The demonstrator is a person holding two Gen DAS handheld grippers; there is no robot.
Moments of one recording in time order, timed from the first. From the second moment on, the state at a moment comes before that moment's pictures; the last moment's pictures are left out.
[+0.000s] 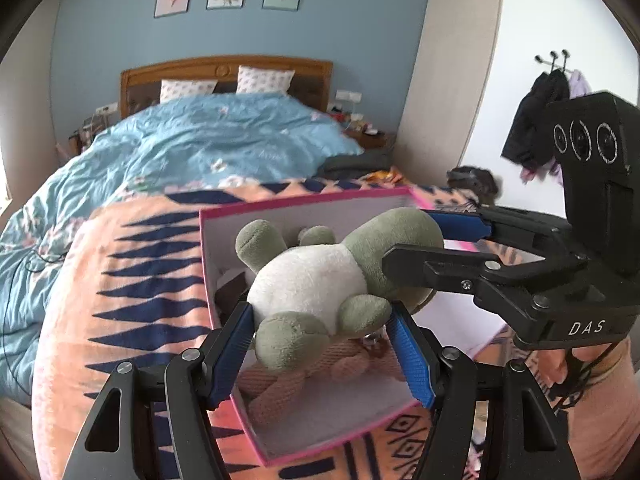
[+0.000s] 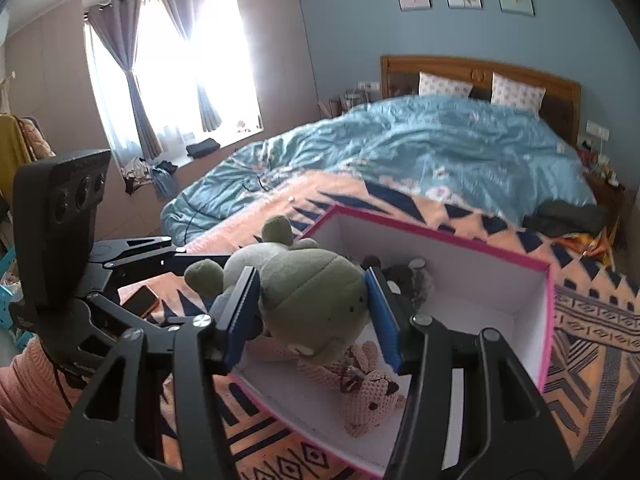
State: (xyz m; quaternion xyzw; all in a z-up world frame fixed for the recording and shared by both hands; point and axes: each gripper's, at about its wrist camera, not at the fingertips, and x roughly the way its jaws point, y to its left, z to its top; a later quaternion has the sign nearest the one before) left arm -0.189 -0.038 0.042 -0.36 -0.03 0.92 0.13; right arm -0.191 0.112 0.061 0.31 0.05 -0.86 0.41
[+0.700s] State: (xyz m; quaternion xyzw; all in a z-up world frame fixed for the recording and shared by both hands) left arm -0.179 -0.027 0.013 -0.36 -0.01 0.92 0.11; right arm -0.230 0.122 0.002 0.42 0.01 -0.83 0.37
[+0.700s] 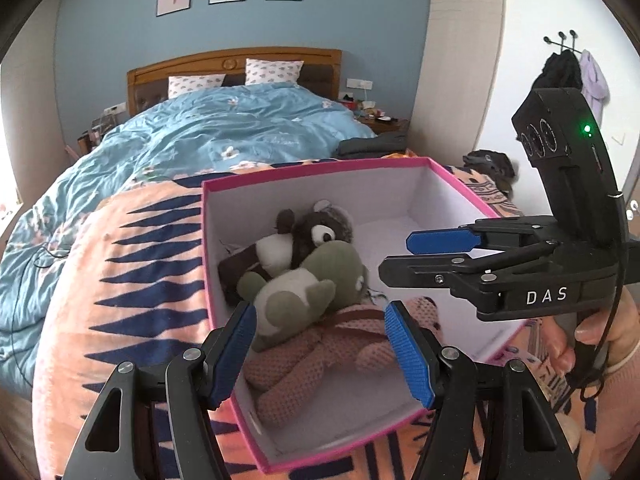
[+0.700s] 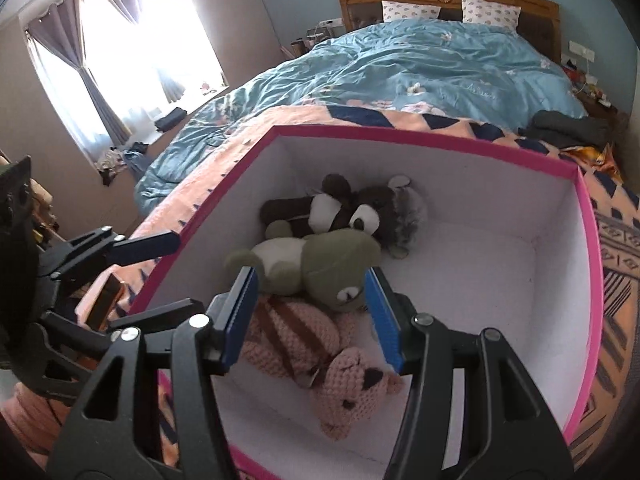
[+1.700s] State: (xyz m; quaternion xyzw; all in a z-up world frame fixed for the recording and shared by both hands) left arm -0.095 -0.013 0.013 -0.34 0.00 0.93 0.13; right arm -0.140 0.200 0.009 0.40 -0.02 -0.83 0.38
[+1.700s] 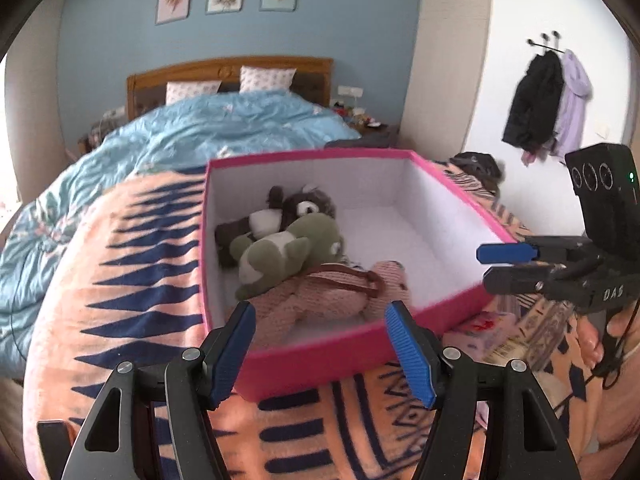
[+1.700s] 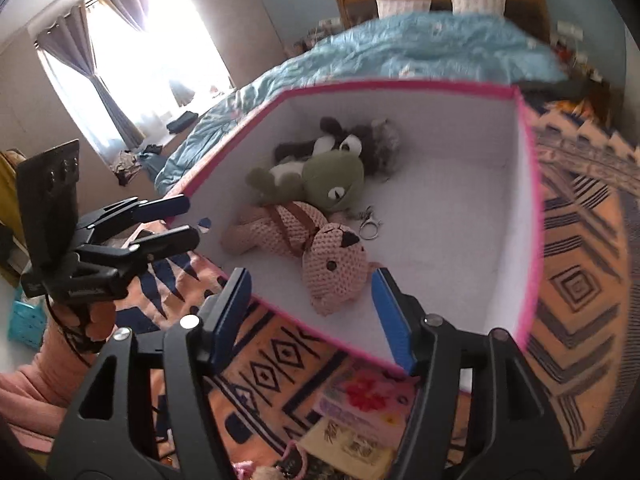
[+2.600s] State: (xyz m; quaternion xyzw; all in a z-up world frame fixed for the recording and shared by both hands) left arm -0.014 0.018 0.021 -0.33 0.02 0.91 0.24; right arm -0.007 0.223 -0.077 0.44 0.22 -0.77 0.39
